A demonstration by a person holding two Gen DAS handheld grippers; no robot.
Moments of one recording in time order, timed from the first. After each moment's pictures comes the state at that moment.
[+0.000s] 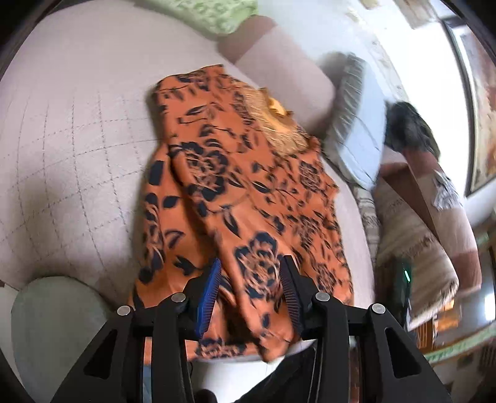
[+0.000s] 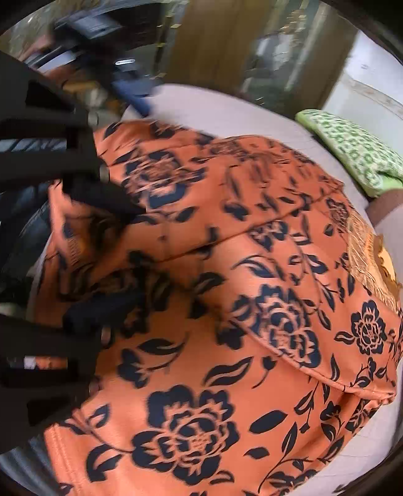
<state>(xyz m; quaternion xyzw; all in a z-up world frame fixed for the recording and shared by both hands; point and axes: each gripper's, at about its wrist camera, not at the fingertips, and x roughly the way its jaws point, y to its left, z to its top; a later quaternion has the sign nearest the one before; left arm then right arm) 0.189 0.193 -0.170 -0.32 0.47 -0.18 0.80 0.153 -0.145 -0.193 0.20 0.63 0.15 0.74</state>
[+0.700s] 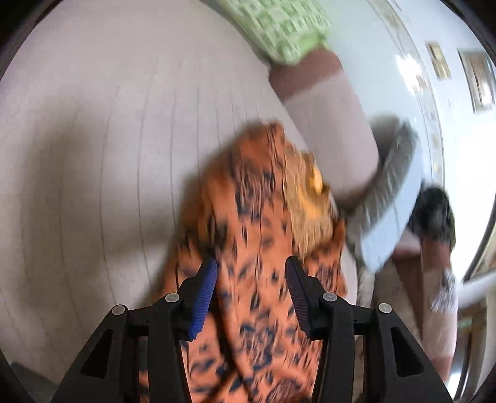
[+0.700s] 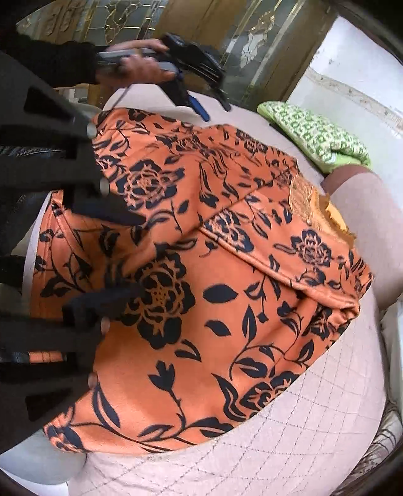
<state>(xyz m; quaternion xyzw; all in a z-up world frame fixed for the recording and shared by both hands) 0.358 0.223 -0.198 -0.45 0.45 -0.09 0.77 0.128 -0.258 -0.175 0.25 0.57 0.12 0.77</state>
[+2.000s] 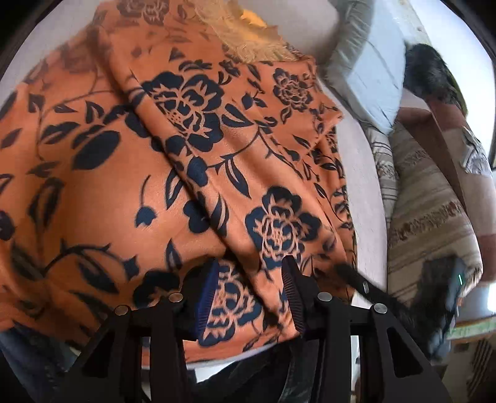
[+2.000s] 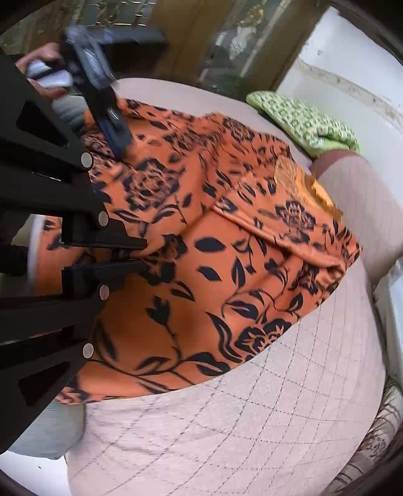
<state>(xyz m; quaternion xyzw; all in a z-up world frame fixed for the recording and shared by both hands) 0.244 0.019 -0.208 -0.27 0.59 -0.21 0.74 0.129 -0.293 -0.176 0.25 0.57 0.09 0.78</state>
